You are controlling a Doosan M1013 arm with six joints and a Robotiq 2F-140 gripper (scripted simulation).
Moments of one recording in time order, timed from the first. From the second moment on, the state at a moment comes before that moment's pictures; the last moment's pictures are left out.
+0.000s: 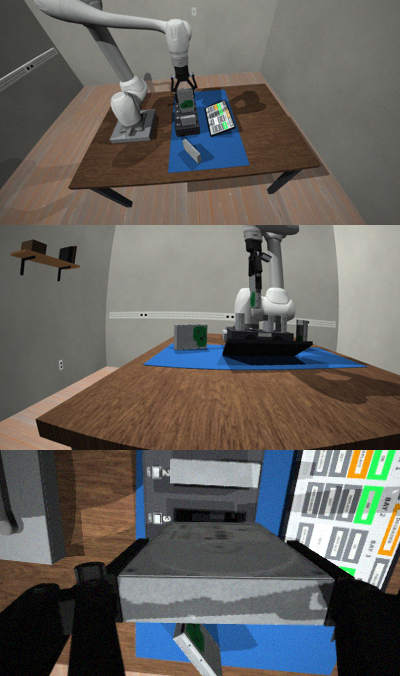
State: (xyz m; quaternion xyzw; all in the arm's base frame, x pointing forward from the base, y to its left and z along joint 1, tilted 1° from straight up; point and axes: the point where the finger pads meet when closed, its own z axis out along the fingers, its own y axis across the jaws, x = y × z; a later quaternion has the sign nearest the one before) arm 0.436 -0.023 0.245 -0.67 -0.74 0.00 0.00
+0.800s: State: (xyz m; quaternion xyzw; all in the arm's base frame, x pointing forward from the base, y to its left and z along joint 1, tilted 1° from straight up) arm 0.434 -0.027 0.245 -0.69 -0.72 0.00 0.00
